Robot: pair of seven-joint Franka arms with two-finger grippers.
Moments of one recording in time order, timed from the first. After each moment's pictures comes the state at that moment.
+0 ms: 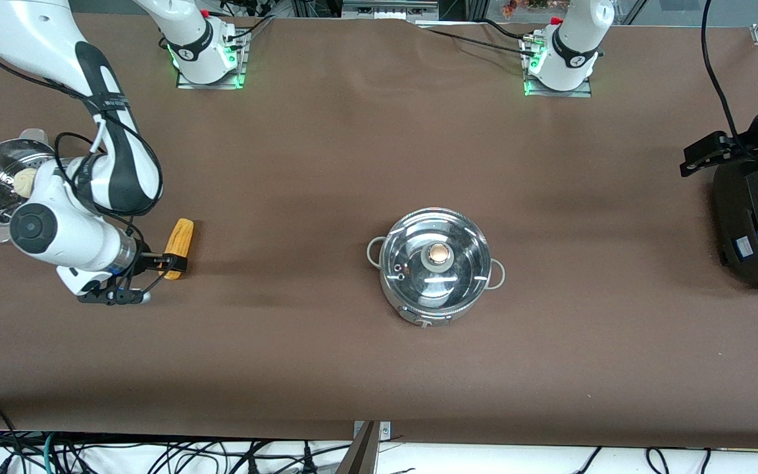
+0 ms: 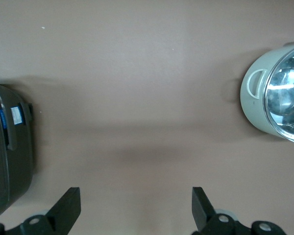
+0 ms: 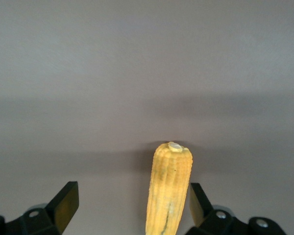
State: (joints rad) left arm -0.02 0.08 0.02 -1.51 -0.01 1.50 0.01; right arm 0.04 0.51 0.02 -1.75 0.00 2.20 0.08
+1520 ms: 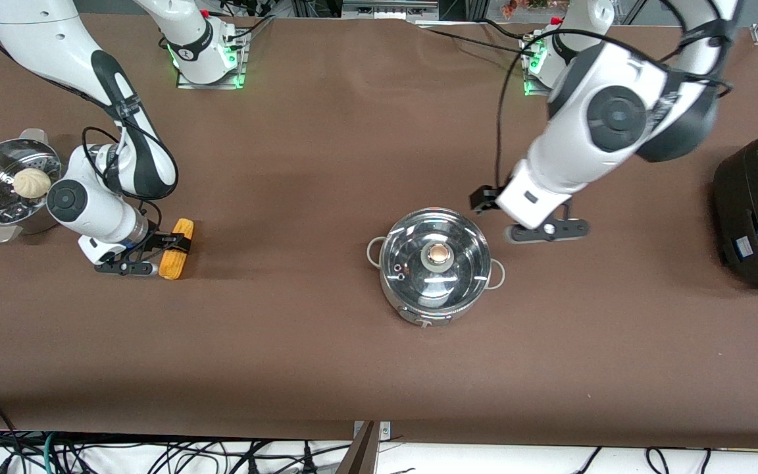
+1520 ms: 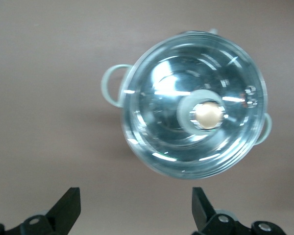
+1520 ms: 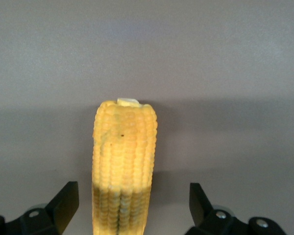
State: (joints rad) left arm -0.18 0.35 -0.33 -1.52 -0.01 1.82 -0.62; right arm 0.04 0.47 -0.03 -2.06 0.00 2.51 0.05
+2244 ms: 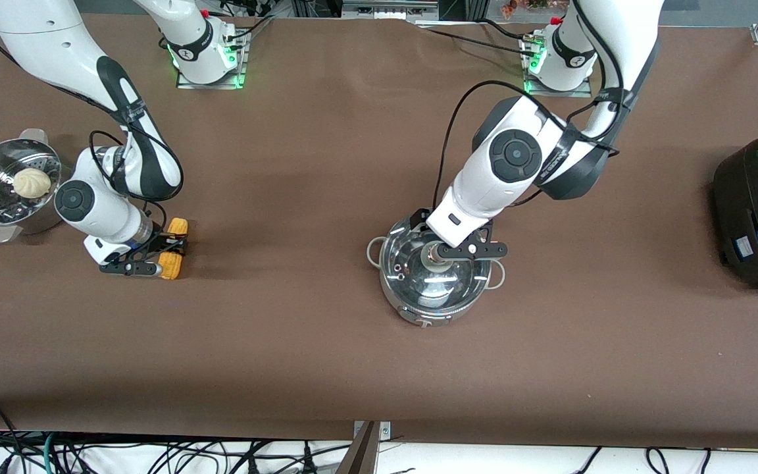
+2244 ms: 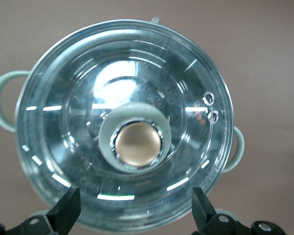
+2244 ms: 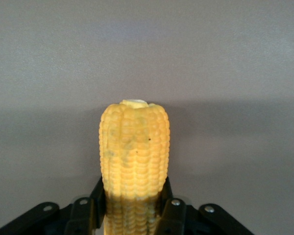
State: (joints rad) left arm -0.28 0.53 -0.32 -1.53 0.01 2.09 -0.62; right arm 0.04 0.49 -0.03 -2.07 0.00 2.54 0.05
